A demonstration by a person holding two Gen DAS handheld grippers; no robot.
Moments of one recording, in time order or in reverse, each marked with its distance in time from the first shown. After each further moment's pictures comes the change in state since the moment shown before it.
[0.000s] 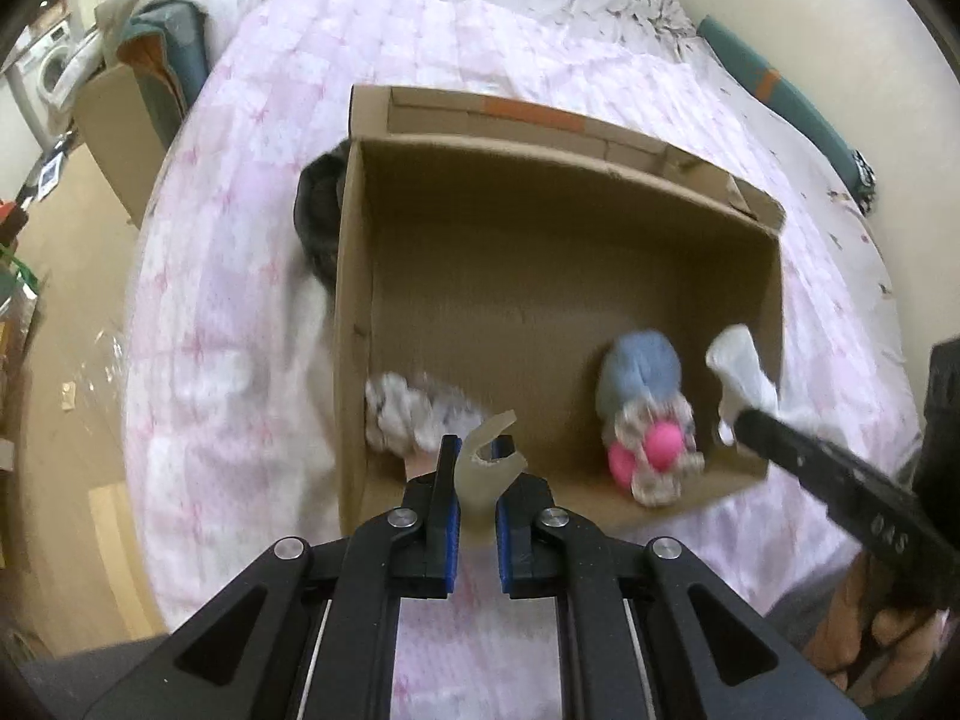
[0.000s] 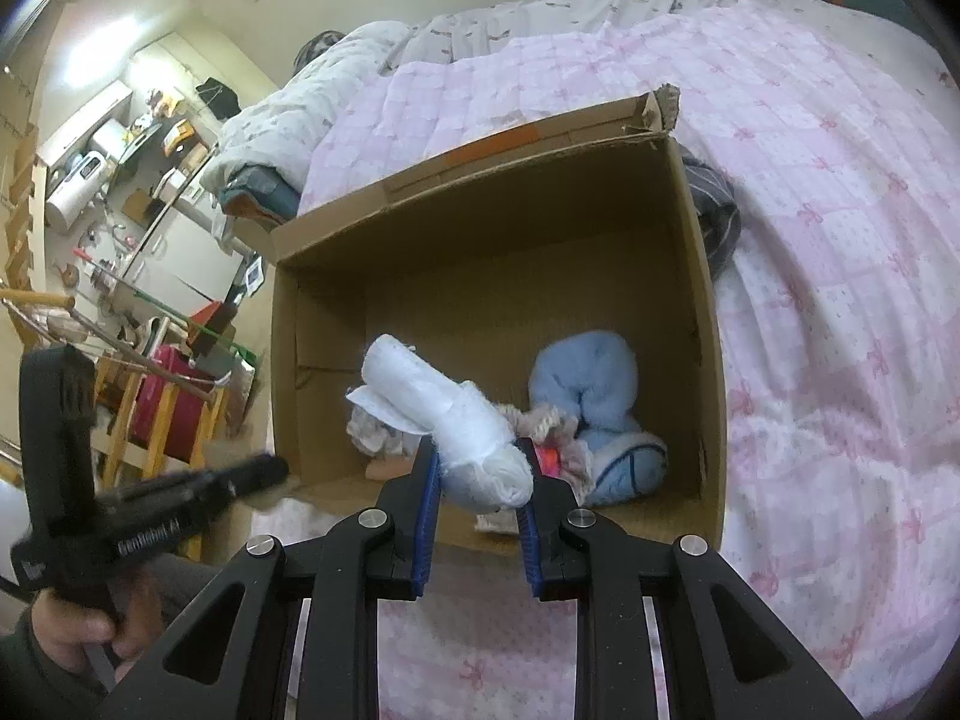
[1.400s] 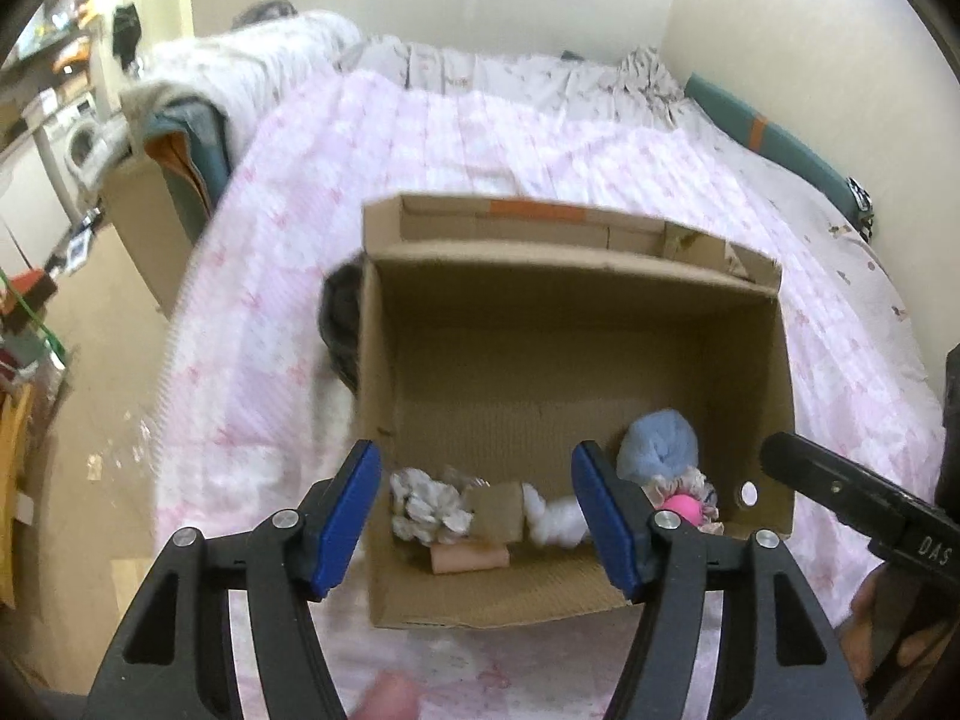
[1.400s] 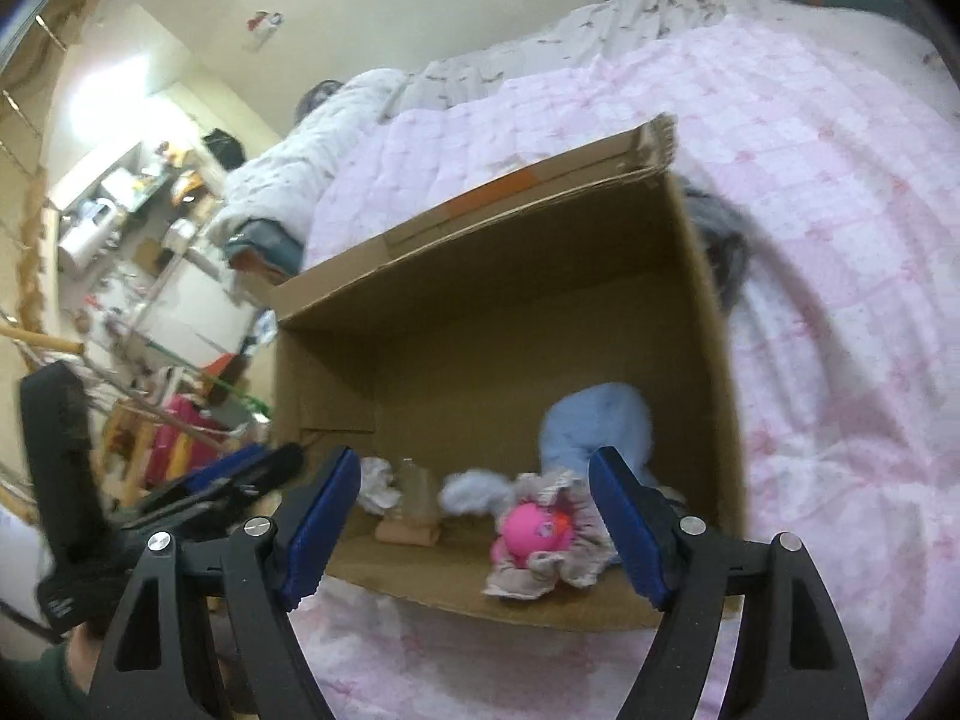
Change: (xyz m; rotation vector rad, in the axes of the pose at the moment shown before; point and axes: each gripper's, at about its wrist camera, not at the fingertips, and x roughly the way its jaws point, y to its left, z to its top) left arm -0.024 0.002 -0.002 0.069 -0.267 0.068; right arm 0.008 -0.004 0.009 0.037 -0.128 0.016
